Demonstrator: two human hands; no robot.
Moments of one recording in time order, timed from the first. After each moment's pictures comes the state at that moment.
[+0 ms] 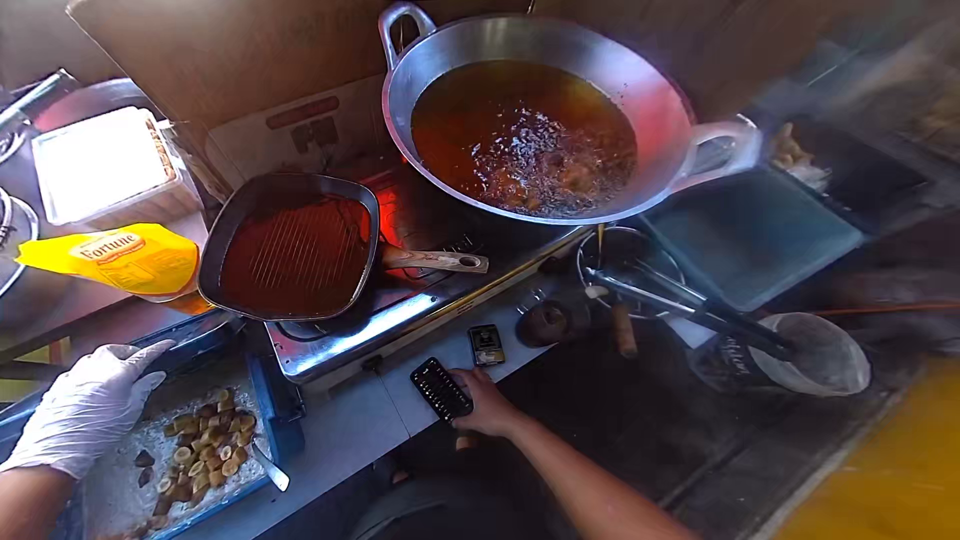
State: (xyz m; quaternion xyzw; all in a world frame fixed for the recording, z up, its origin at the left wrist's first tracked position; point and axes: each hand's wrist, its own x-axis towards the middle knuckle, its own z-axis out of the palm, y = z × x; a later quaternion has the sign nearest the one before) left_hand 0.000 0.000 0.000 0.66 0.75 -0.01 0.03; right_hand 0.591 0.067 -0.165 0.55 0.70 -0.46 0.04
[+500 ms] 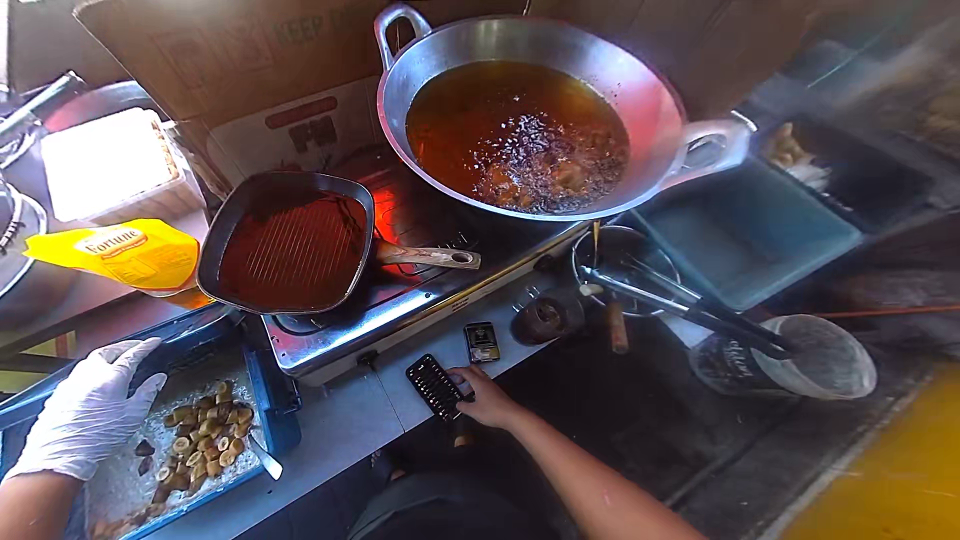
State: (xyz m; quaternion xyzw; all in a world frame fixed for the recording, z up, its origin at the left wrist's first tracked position) left_hand 0.018 -0.019 0.003 0.63 0.78 0.04 0.04; right_hand 0.605 0.072 -0.170 0.53 0.68 -0.51 0.01
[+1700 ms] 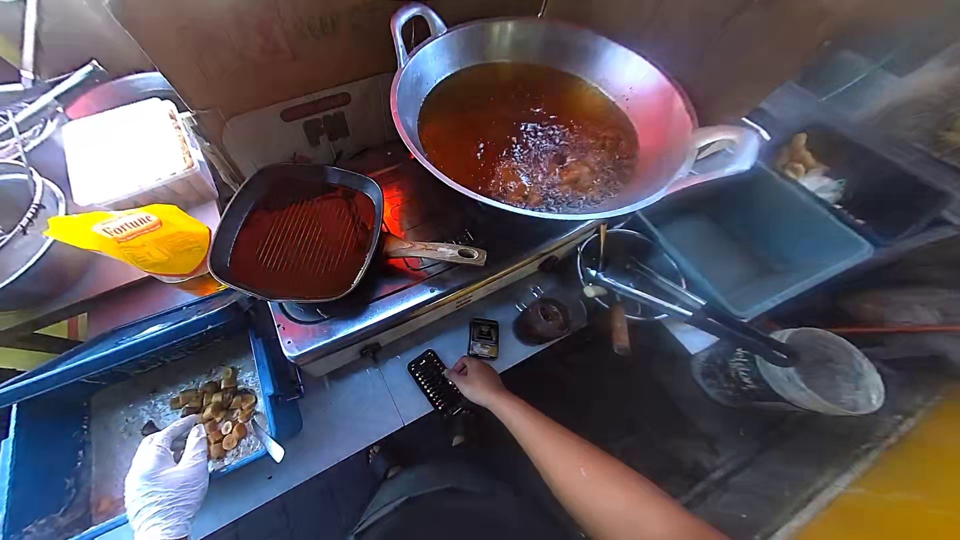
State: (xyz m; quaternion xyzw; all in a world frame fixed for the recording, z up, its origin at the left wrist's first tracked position) left_hand 0.122 -0.136 -0.071 0.41 0.87 0.27 0.08; right_hand 0.576 0.094 -0.154 0.63 0.62 -0.46 0.06
